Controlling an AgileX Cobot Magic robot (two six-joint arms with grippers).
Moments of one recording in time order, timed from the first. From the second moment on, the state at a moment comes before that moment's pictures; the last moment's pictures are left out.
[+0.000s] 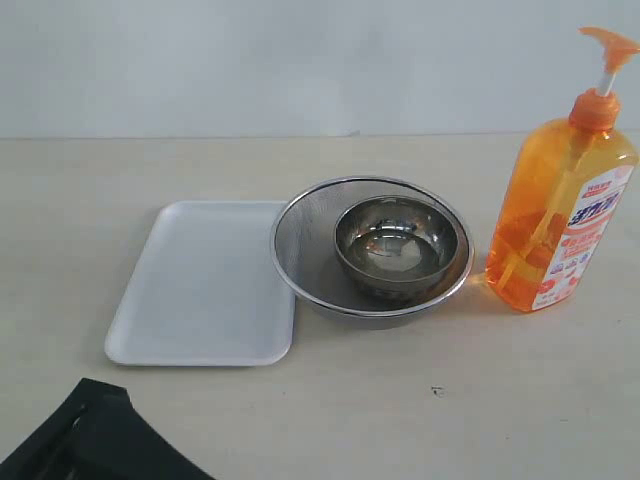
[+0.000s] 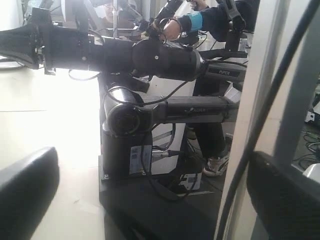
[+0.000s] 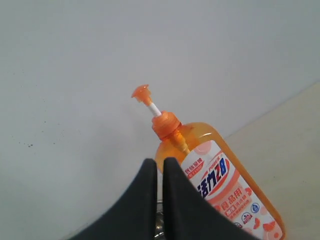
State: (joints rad) left arm -0.67 1.02 -0.24 1.28 -1.19 -0.86; right arm 0.07 0.00 -0.06 0.37 0.03 0.28
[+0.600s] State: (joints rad) left arm -0.67 1.02 -0.24 1.16 -1.21 -0.89; right arm 0.07 0.00 -0.06 0.37 -0.02 0.26
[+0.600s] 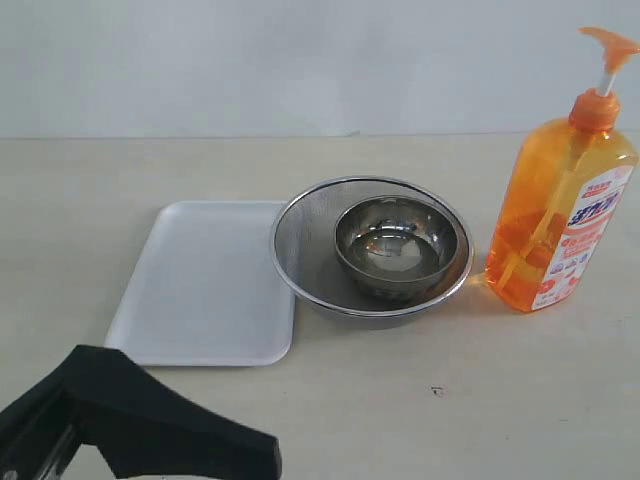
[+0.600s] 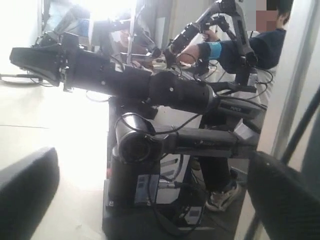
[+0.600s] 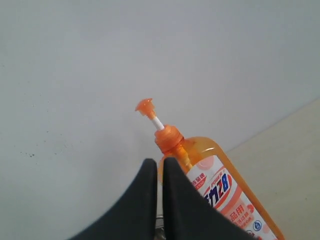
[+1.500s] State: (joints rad) left arm -0.67 1.07 -0.41 0.84 -0.73 -0.82; right arm 0.07 0.12 -0.20 0.06 -0.13 0.47
